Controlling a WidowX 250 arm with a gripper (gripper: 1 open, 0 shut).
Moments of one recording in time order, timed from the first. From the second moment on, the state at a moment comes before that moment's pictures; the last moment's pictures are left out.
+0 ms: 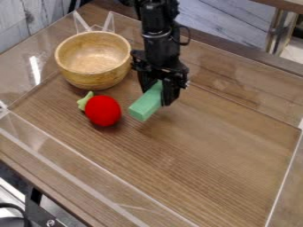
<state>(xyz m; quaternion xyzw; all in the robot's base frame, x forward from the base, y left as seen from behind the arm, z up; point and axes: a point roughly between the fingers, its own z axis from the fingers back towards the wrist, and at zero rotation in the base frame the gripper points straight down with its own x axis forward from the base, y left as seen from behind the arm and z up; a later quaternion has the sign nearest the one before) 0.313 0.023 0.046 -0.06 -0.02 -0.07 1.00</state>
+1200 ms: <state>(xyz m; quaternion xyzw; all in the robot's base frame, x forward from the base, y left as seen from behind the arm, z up) 0.314 0.032 0.043 -0.08 -0.03 -0.05 1.00</state>
